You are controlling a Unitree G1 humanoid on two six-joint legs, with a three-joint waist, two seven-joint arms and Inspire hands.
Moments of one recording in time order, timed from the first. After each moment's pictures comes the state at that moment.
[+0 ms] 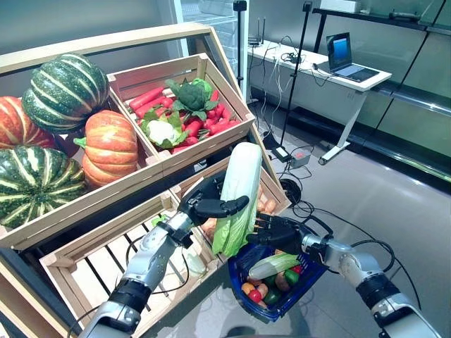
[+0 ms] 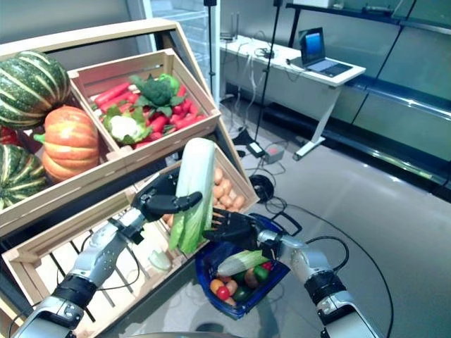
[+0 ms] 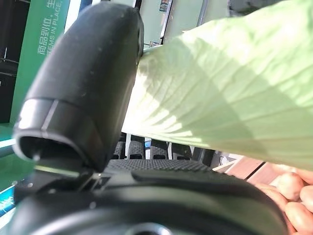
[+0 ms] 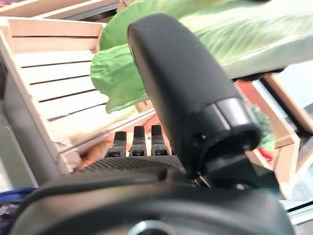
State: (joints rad) left arm -0.26 0.45 -0.27 0.37 -0.76 -0.14 -0.49; right arm -0.32 -0.42 0.37 0.54 0.84 0.39 0.54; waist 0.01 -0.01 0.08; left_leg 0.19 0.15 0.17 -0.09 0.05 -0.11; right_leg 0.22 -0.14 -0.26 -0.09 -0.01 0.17
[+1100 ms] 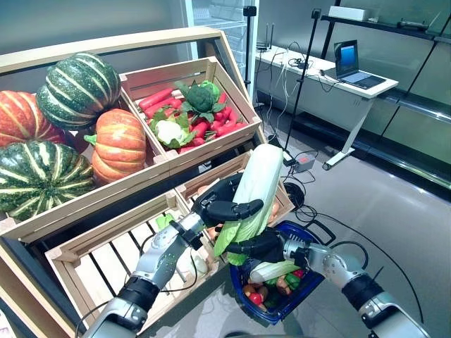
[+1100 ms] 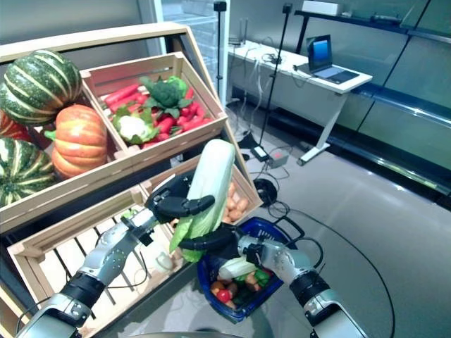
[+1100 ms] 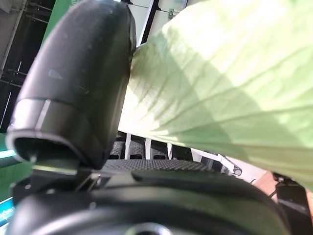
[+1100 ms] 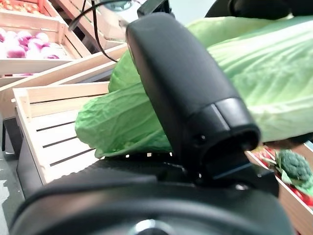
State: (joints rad) left arm -0.28 0.42 -0.34 0.34 -0.80 -0.11 -0.55; right arm -0.34 -0.38 0.48 0.46 0.99 0.44 0.61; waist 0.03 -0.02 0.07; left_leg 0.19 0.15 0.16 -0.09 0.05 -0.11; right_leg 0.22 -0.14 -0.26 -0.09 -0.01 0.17
